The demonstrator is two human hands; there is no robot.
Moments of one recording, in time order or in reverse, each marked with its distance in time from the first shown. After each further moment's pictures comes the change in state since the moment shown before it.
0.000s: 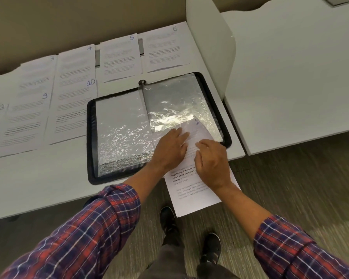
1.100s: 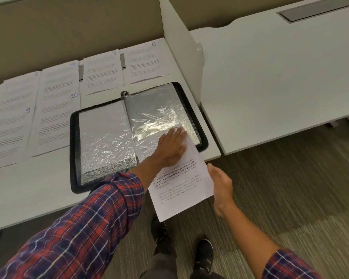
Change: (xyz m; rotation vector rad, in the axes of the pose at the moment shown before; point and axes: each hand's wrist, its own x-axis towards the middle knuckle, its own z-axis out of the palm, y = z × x) left_hand 0.034 0.052 0.008 -0.022 -0.228 0.074; right_hand -0.067 0.019 -0.074 1.097 -0.070 1.159
